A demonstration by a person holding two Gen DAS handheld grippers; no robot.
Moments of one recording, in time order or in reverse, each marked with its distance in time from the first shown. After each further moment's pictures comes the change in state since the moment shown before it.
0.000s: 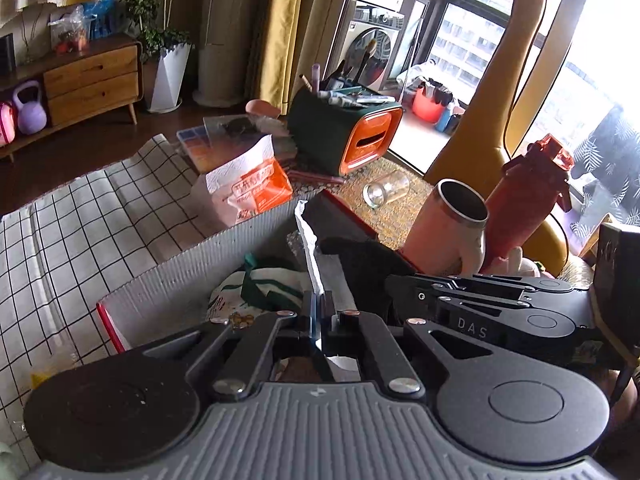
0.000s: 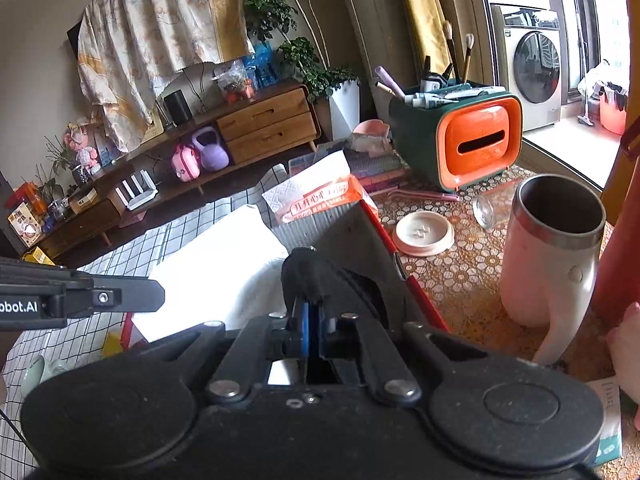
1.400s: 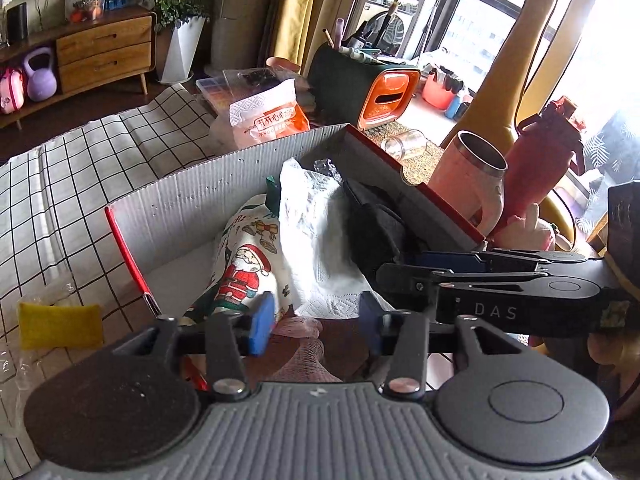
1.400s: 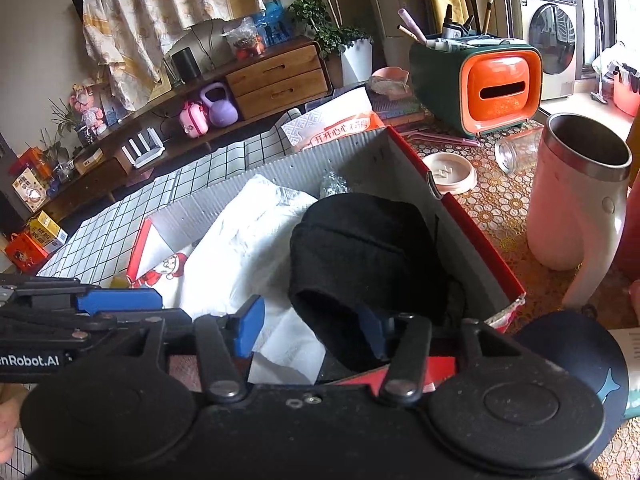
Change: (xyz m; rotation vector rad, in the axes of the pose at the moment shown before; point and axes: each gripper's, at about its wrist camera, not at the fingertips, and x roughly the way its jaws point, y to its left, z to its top) left arm 0.007 0.018 -0.062 -0.045 0.044 0.010; right arm 0.001 0.022 -0.031 -0.018 0.115 0.021
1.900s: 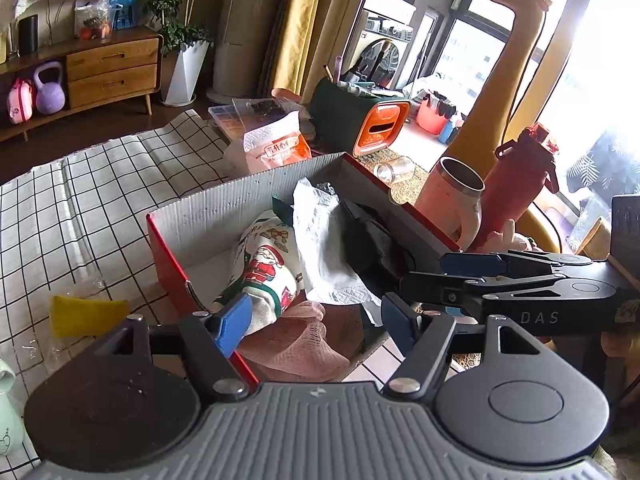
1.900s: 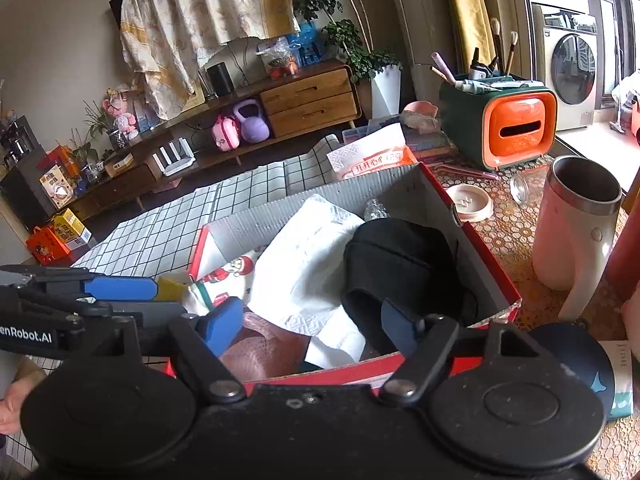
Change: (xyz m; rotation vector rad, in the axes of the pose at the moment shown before) left arm -0.060 0.008 -0.016 -0.009 -0.080 -0.018; right arm -0.049 0.027 -0.004 -0.069 -0.059 0.064
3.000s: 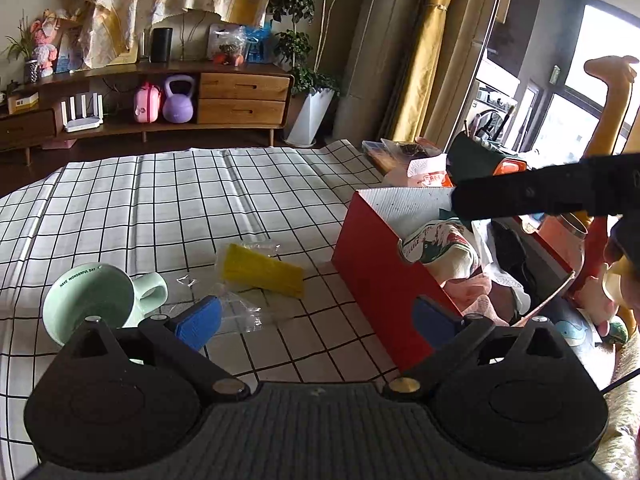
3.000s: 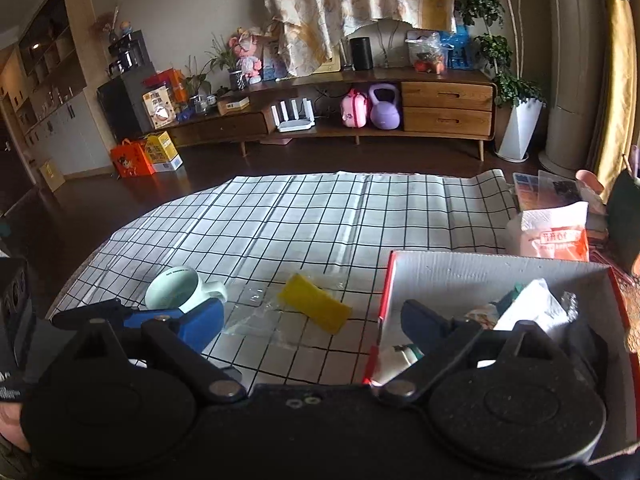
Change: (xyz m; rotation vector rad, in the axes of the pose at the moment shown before) left arm -0.068 0.093 -0.096 -0.178 -0.211 0.279; right arm 0.047 0.152 0.037 -0.342 0.096 0.236
